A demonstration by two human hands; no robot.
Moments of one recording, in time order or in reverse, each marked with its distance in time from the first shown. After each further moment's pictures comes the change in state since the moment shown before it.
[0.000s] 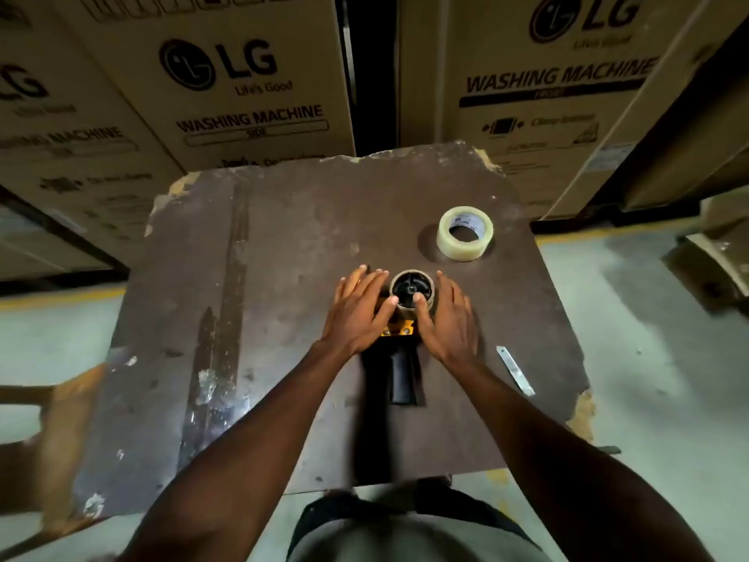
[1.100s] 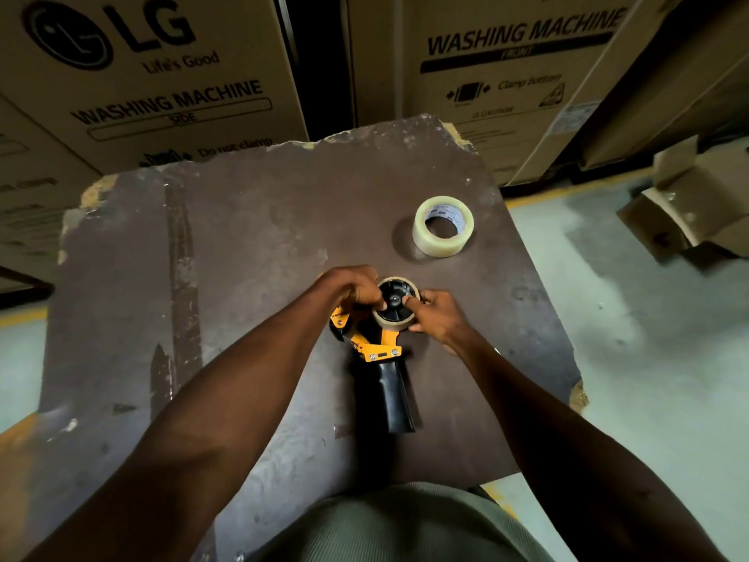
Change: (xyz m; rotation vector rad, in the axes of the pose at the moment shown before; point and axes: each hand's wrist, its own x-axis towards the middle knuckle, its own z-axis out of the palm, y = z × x) left_hand 0.142 0.003 0.003 -0.019 -0.847 -0.230; right_hand 0.068 0.024 0.017 0.554 -0.347 0.539
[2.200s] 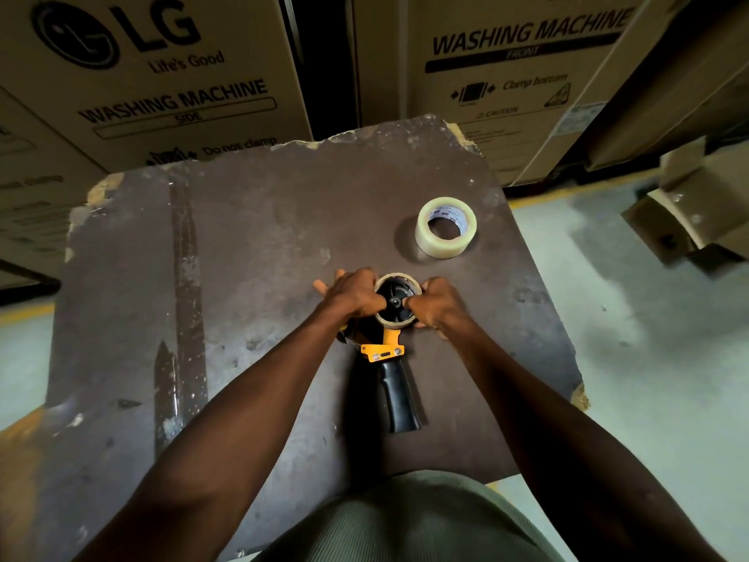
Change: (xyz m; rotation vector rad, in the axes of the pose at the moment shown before) left_hand -0.017 -0.005 0.024 -0.092 0.314 -0.042; right_hand -0.014 -0.044 0.002 -0.250 0.133 0.049
